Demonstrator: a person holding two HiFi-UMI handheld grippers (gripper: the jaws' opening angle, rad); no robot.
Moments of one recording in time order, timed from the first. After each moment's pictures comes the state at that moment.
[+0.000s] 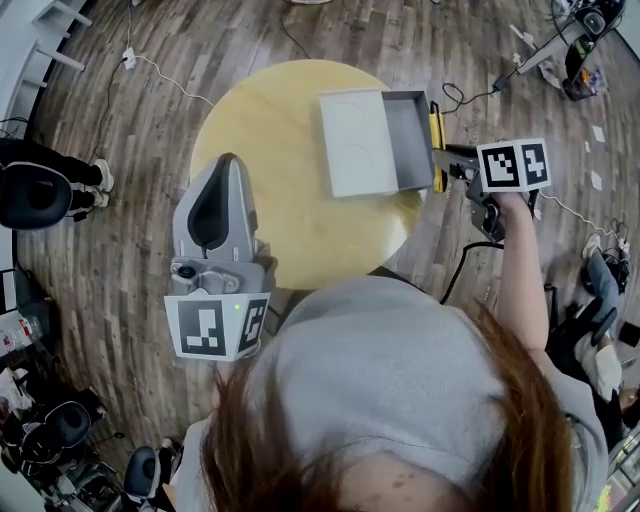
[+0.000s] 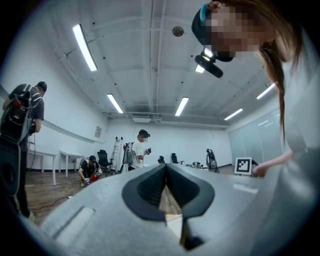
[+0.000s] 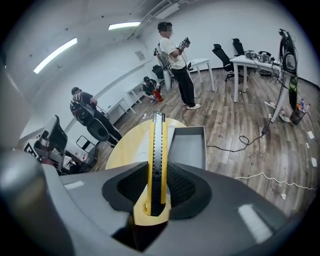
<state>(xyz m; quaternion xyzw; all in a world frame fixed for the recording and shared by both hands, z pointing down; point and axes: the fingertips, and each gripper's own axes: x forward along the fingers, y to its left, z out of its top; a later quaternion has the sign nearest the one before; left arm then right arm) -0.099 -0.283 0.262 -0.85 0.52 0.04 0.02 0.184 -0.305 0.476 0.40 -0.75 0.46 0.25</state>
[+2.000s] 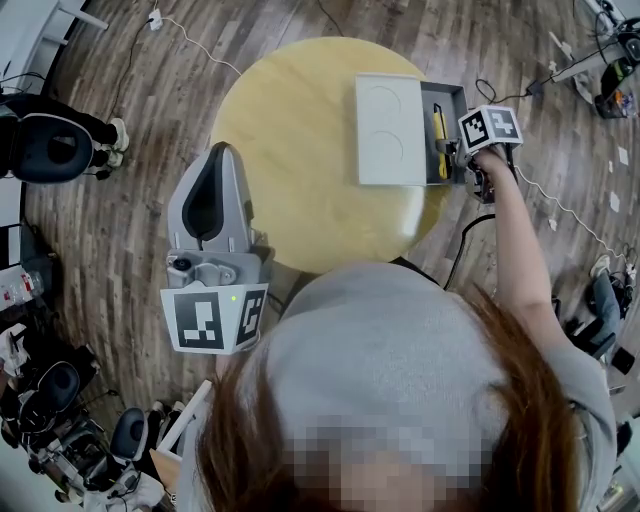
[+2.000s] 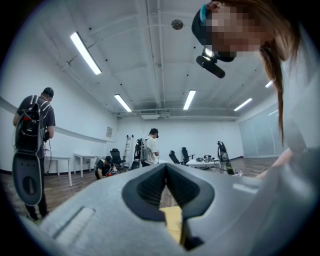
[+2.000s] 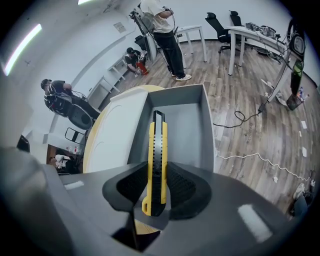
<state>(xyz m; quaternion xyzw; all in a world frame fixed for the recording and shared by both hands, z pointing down) -0.140 -0.286 0.273 -0.82 0.57 0.00 0.02 0.179 -0.346 0.621 0.38 -0.66 0.54 0.36</state>
